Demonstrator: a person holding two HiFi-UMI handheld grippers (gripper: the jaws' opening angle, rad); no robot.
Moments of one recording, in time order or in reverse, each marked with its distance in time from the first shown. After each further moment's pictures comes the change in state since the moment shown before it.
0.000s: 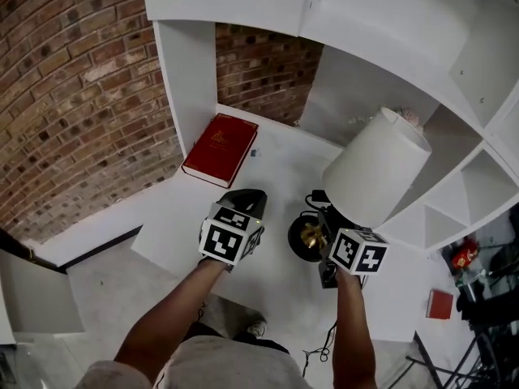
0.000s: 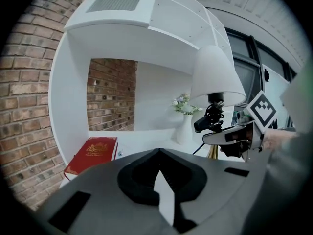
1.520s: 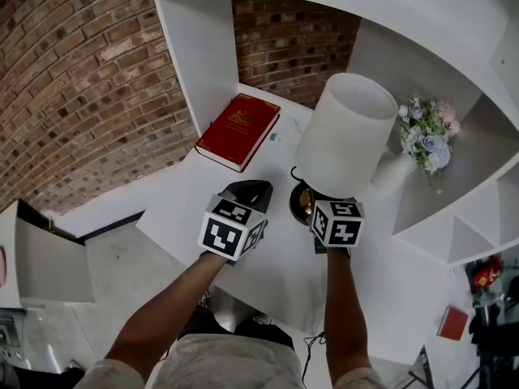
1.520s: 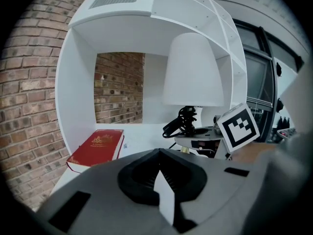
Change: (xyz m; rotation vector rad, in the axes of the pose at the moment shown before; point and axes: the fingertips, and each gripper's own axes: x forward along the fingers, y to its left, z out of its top) left arm 0.024 0.005 -0.027 -0.030 0.044 0.119; right arm 0.112 -0.001 -0.006 -0.261 -0.068 0.096
